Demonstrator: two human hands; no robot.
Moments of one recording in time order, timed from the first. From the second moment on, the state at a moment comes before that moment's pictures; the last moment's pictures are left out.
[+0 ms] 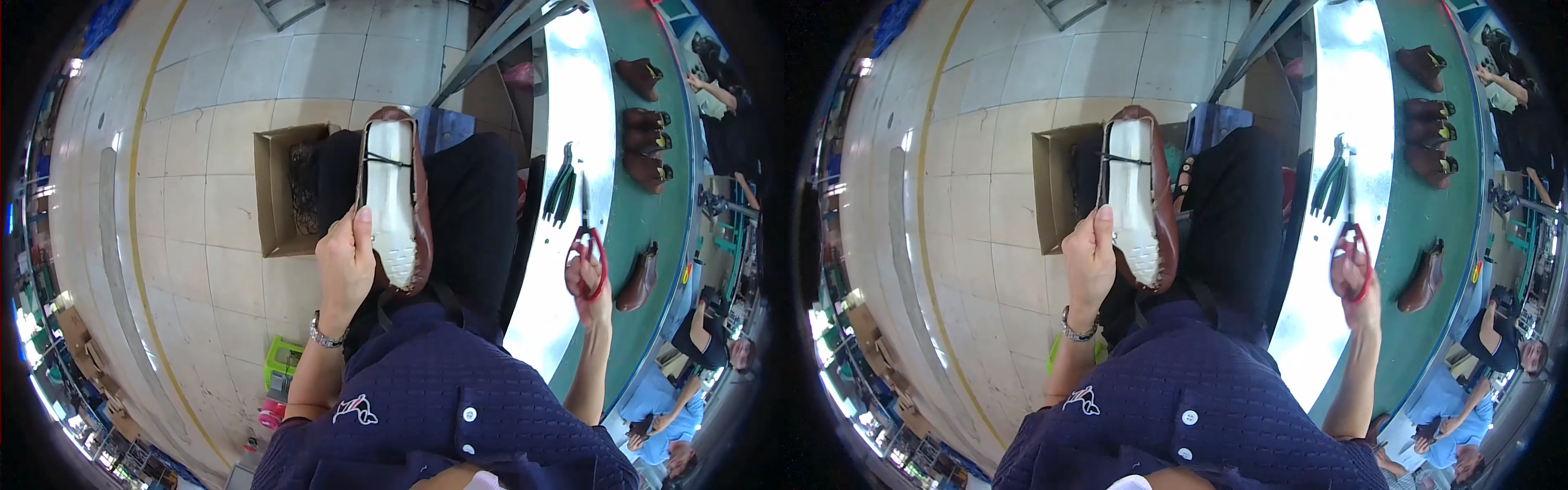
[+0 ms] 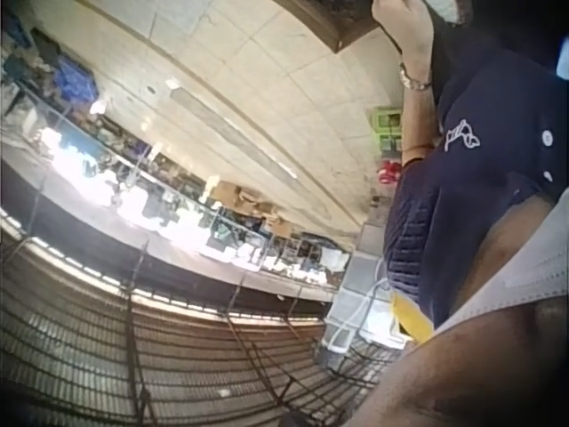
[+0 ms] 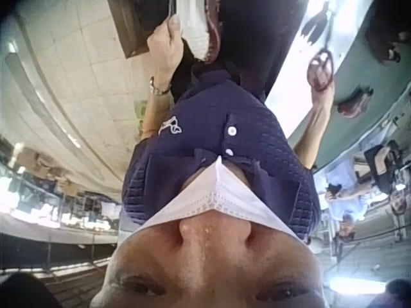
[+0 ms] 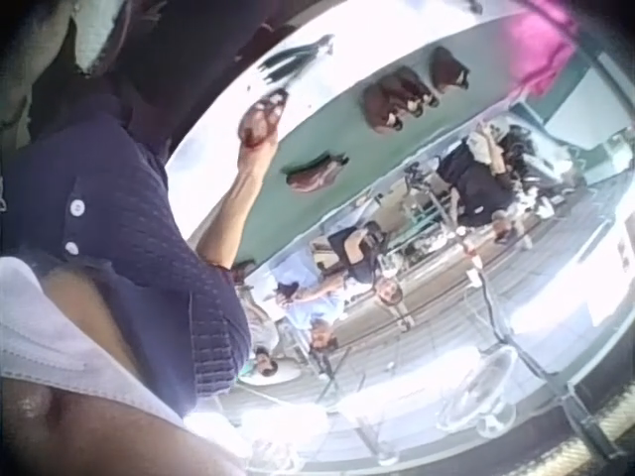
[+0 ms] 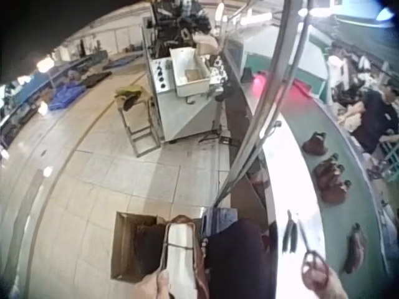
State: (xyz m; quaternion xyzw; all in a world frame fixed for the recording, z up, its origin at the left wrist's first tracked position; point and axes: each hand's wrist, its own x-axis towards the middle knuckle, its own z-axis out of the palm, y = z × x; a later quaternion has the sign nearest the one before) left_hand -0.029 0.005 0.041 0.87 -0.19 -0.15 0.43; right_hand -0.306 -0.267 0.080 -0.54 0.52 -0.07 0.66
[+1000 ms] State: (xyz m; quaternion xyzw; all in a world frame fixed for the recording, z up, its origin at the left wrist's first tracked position) left_hand 0.020 -0.054 0.025 0.81 -0.46 0.12 0.34; right_hand -0.302 -0.208 0.073 -0.75 0.57 -0.04 0.34
